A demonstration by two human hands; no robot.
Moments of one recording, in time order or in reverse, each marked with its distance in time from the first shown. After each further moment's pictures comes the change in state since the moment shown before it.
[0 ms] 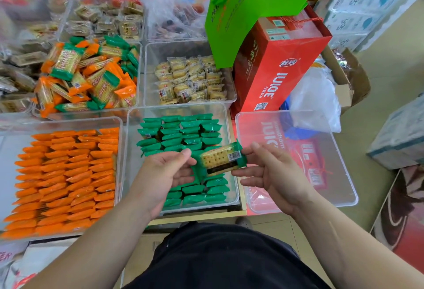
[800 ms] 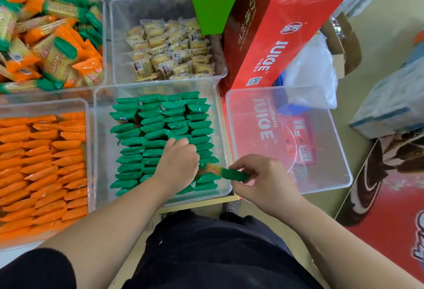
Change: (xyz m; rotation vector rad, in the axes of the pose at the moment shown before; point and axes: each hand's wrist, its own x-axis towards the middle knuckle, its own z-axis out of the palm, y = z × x) left_hand 0.115 -0.095 0.024 1.669 -0.172 0.692; right_hand 0.019 0.055 -0.022 -1.012 0.054 -0.357
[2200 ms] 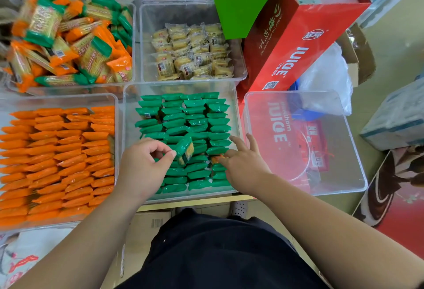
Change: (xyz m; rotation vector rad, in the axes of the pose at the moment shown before) left_hand -0.092 -0.045 -0.072 -0.795 0.296 -0.602; right_hand 0.059 -0.009 0.064 -0.962 -0.436 -0.188
